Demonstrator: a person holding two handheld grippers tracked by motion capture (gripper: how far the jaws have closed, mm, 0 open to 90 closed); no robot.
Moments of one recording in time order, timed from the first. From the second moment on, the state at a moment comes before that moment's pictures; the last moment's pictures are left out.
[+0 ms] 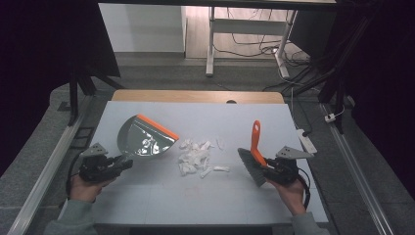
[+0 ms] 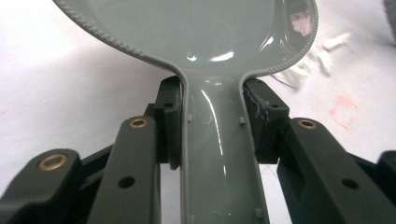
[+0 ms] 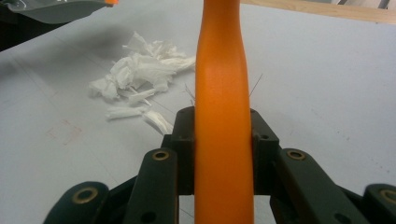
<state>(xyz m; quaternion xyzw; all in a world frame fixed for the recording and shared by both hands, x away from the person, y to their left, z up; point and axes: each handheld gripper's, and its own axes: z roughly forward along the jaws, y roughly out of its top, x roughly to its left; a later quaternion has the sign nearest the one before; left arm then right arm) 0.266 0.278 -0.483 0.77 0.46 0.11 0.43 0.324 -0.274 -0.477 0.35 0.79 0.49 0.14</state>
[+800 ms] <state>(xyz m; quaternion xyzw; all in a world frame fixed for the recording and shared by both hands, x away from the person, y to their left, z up) 0.254 0.286 -0.480 0.81 0.39 0.07 0.42 0.328 -0.264 -0.468 0.35 0.79 0.49 0.16</state>
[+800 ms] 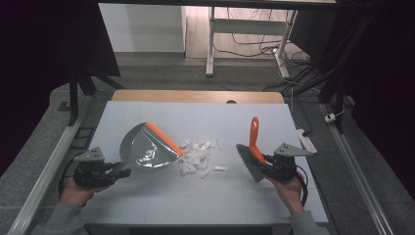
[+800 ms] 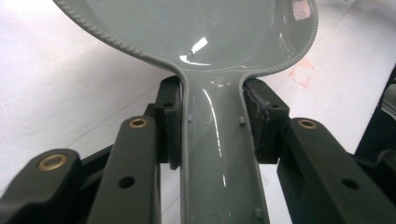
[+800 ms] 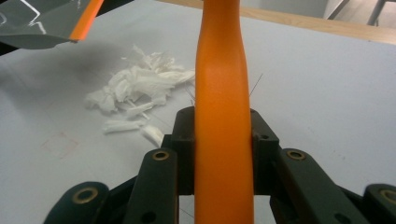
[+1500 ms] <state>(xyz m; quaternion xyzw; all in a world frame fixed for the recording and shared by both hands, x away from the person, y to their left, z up) 0.243 0.292 -0.490 0.83 0.37 0.04 0.41 0.361 -0.225 -0.461 0.37 0.77 0.49 0.17</state>
